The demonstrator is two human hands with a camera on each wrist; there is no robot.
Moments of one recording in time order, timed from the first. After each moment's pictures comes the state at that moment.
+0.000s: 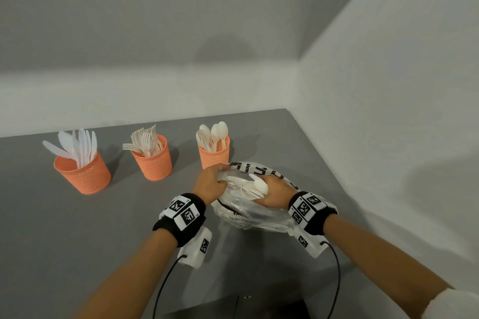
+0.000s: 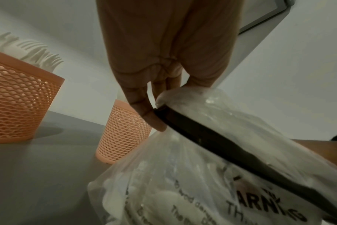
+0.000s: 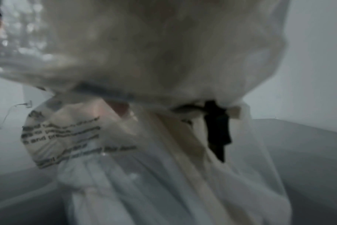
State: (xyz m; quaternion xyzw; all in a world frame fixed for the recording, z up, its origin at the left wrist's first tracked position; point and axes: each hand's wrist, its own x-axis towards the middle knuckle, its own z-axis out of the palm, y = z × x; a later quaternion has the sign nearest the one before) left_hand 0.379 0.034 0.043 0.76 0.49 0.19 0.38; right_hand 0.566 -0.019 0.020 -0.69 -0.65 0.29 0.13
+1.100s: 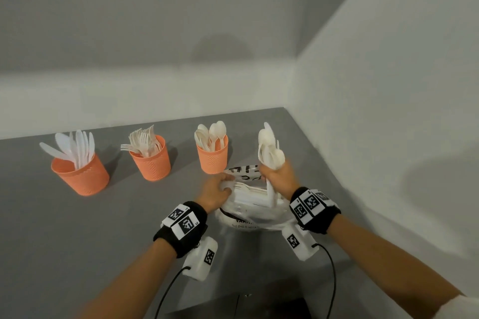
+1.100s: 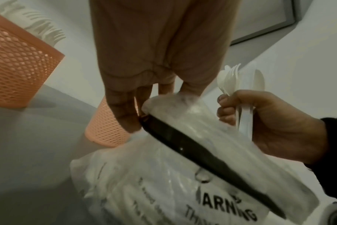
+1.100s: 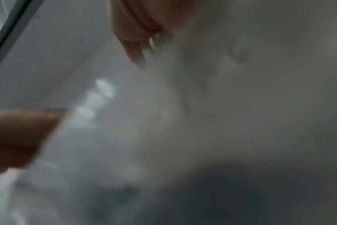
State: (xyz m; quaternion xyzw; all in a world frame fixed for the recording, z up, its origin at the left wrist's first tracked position) left_hand 0.383 0.022 0.027 0.74 0.48 0.18 0.42; right_hand 0.552 -0.027 0.056 -0.66 -0.44 0.35 0.50
